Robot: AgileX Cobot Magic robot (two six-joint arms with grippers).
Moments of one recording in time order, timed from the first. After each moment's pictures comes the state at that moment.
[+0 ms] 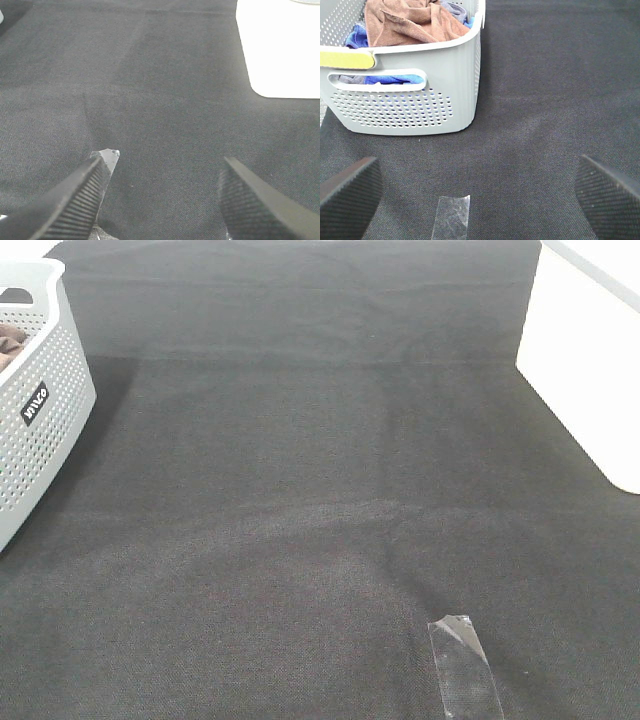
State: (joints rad) left arm 0.02 -0.01 -0.50 -0.01 1.05 0.00; right arm 0.11 -0.01 -0.50 0.08 1.05 -0.04
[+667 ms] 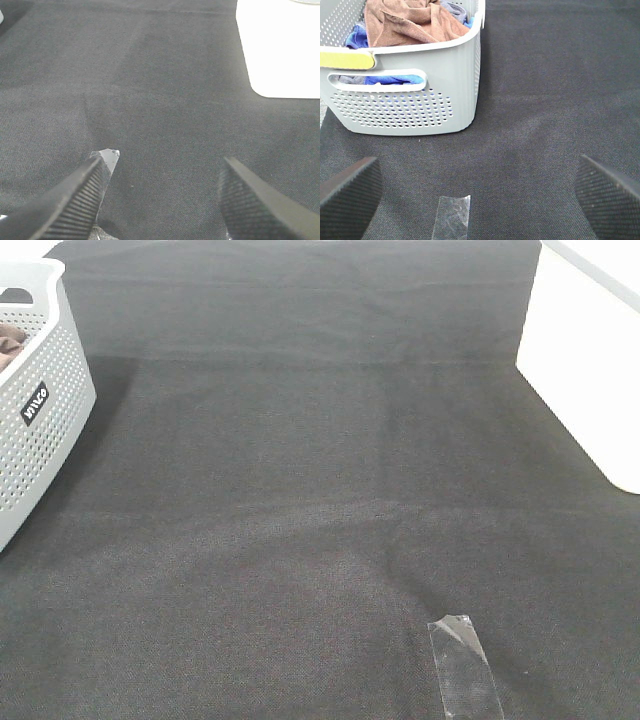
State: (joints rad) left arm 0.02 -0.01 -0.50 -0.01 1.05 0.01; right arm 0.11 -0.01 -0.50 0.08 1.05 -0.04
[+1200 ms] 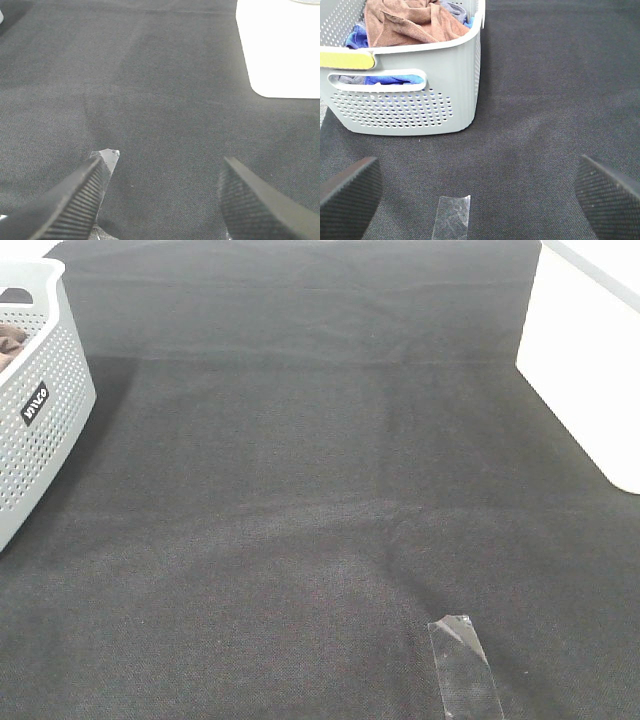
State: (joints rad) left arm 0.02 -0.01 -0.50 -0.01 1.05 0.01; right arm 0.11 -0.01 -0.50 0.08 1.05 -0.04
